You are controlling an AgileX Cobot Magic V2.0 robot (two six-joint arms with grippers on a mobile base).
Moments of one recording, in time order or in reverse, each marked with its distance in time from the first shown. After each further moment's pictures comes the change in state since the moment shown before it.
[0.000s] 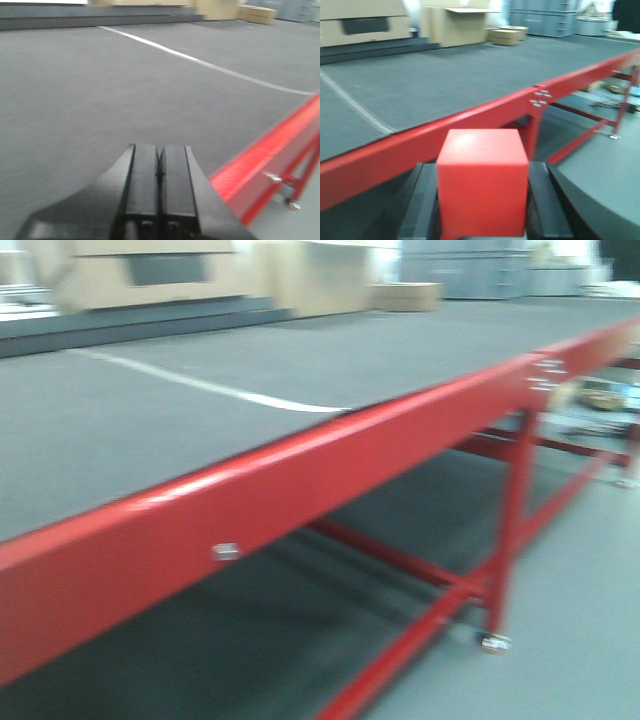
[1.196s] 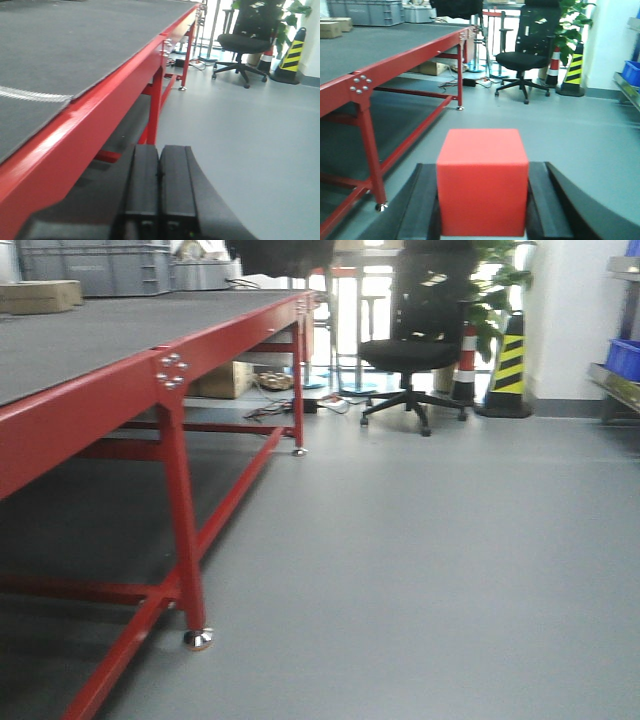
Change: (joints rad) left arm 0.000 0.000 0.000 0.000 0.000 0.000; right arm 0.000 0.000 0.000 0.000 0.000 0.000
